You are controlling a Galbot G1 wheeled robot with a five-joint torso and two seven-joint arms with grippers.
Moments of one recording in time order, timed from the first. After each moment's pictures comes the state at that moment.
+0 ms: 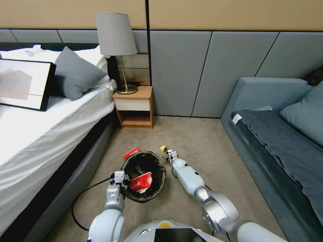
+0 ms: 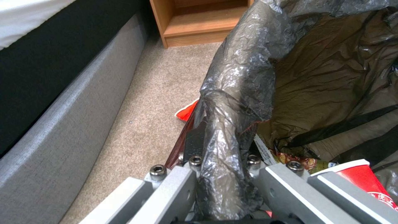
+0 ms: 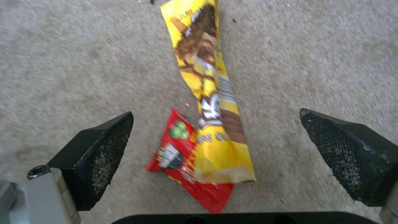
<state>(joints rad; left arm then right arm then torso) 1.73 -1.48 -0.42 -2.33 0.05 0.51 -0.22 -0.54 1.58 0.13 0.54 0.13 -0.16 -0.02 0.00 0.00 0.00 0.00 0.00</state>
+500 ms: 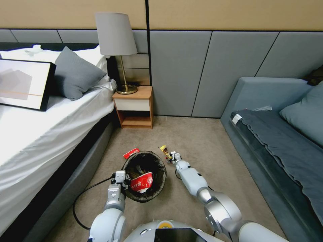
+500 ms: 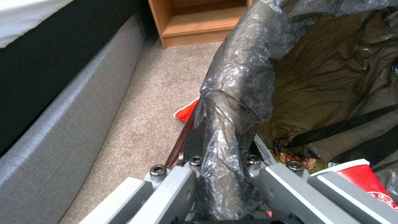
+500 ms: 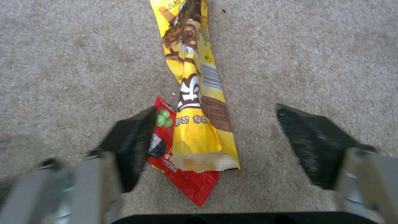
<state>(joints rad) 1.73 -1.48 -0.41 -2.32 0.05 0.51 -0.22 -0.54 1.57 0.13 0.53 0.13 -0.14 -0.03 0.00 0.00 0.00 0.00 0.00</state>
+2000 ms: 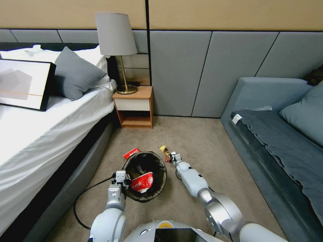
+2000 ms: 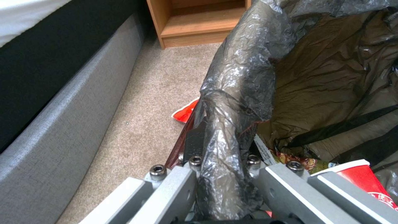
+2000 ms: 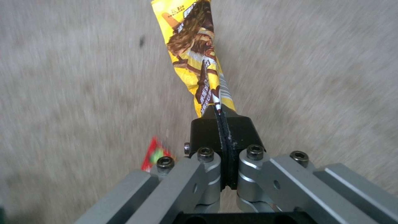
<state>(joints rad) 1.72 -1.48 -0.42 -2.31 0.04 0.51 -0.22 -0.63 1.52 0.13 0.71 0.15 -0.05 0.02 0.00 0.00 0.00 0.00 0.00</state>
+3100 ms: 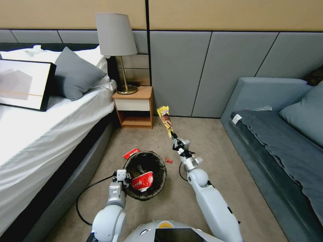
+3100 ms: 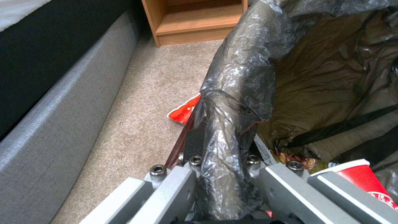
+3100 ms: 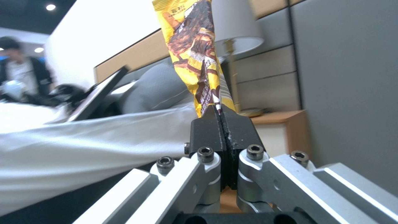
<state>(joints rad) 1.67 -1.46 -0.41 -2.27 0.01 0.51 -0.22 -1.24 1.32 0.15 1.90 0.37 0.29 -0.23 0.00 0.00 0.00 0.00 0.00</state>
